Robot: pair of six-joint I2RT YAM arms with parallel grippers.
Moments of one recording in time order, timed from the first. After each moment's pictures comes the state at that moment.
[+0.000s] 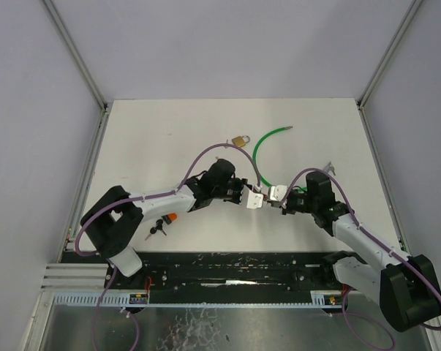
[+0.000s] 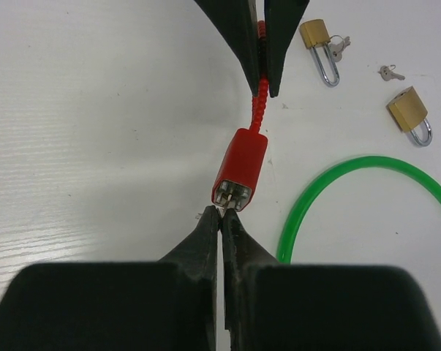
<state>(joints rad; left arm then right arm) -0.83 1.65 0.93 0.07 0.34 0.96 0.35 1.02 0.41 -0.03 -0.74 -0.92</state>
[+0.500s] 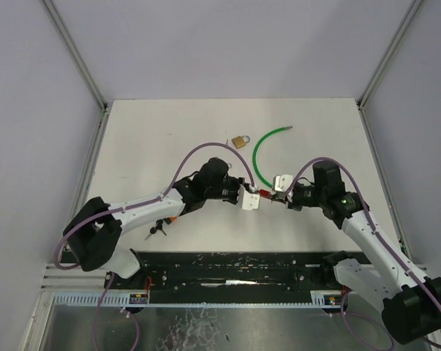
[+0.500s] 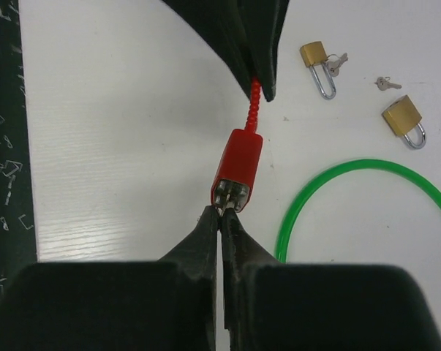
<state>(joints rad) -0.86 1.51 0.91 0.07 0.40 0.94 0.34 0.92 0.63 -0.43 -0.75 -0.91</state>
